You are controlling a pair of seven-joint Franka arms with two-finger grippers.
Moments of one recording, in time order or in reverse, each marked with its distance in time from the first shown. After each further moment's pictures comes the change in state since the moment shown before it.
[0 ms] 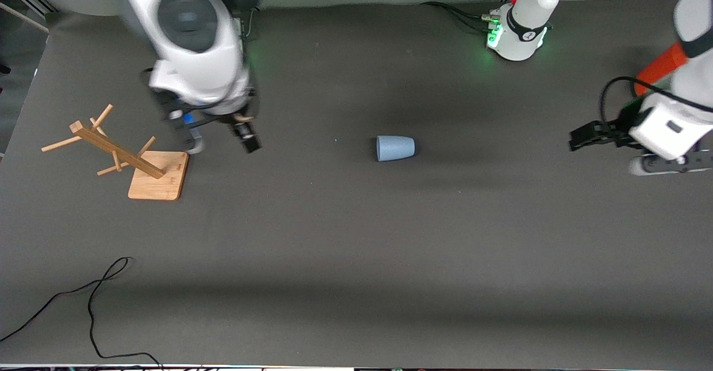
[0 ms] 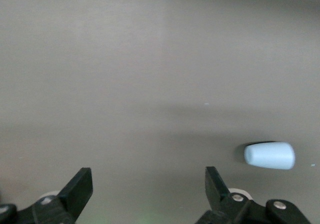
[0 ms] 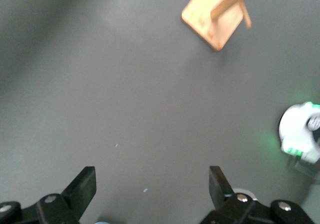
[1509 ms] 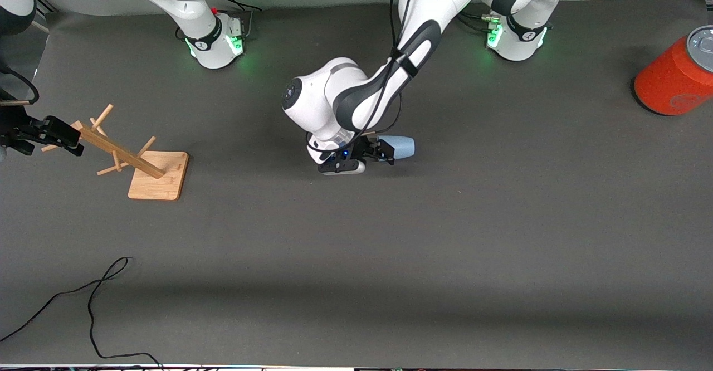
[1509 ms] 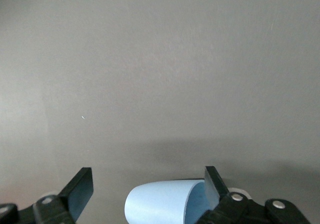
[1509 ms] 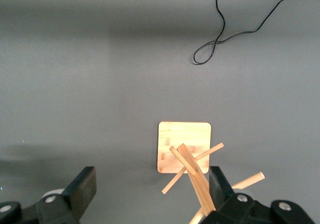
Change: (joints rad) left arm -0.706 0.834 -0.129 0.519 0.543 -0.033 -0.633; right arm -0.252 -0.352 -0.378 -0.422 0.158 0.419 -1.502
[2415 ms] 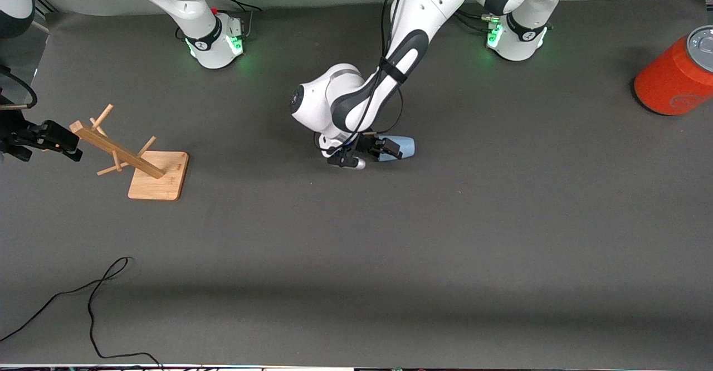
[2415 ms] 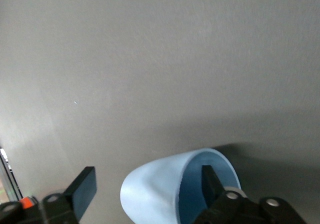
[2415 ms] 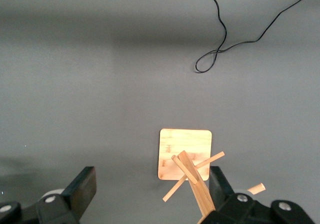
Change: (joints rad) left arm -0.035 0.011 -0.005 -0.129 0.018 -0.020 0.088; right arm 0.000 0.035 0.007 0.047 0.001 0.002 -0.011
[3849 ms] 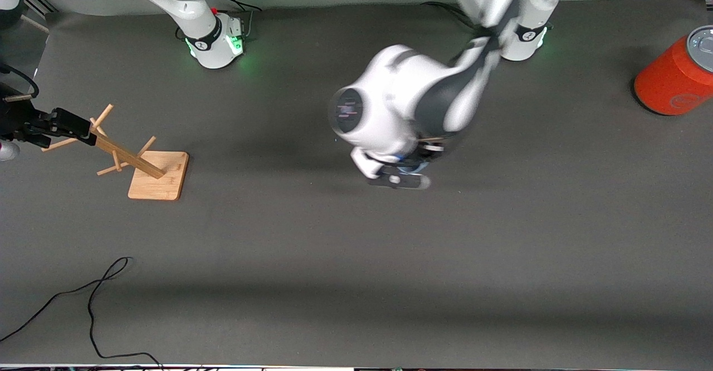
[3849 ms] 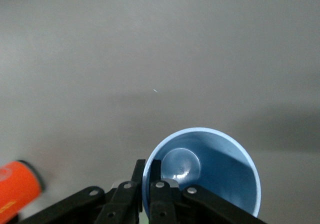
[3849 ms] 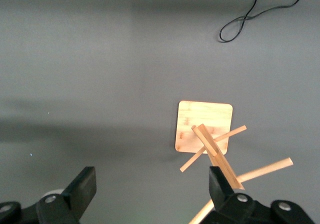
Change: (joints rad) left arm 0.304 -0.287 0.040 0.175 -0.266 -0.226 0.207; right arm 0.000 -0.005 -0.012 0.008 0.087 -0.144 -0.033
